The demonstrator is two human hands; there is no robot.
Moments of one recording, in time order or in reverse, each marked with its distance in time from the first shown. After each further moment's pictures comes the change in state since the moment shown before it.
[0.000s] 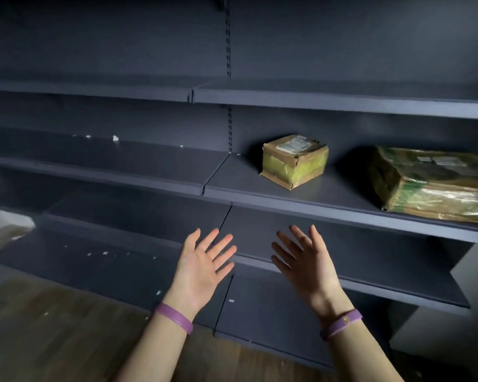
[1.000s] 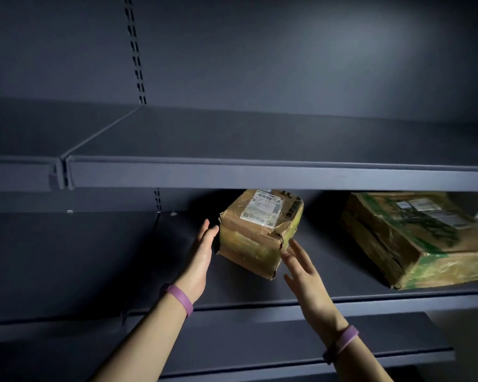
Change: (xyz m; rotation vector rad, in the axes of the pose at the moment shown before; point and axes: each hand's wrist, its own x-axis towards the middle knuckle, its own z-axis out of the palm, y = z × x) left_hand 0.353 0.081 0.115 0.530 -0.221 0.085; right_hand 0.232 -0.100 0.027 -0.566 0.367 -0.411
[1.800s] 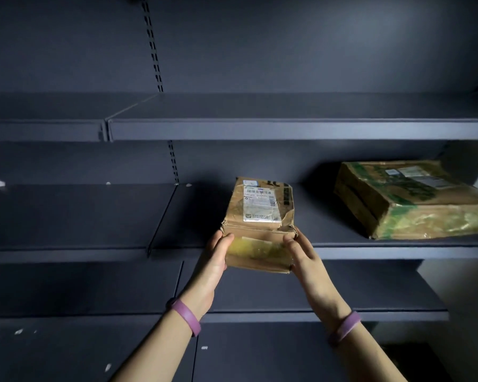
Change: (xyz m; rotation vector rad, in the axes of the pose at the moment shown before) left_hand -0.161 -0.033 0.024 0.158 0.035 -0.015; right_hand -0.100 0.011 -0.042 -0.029 -0.119 -0.048
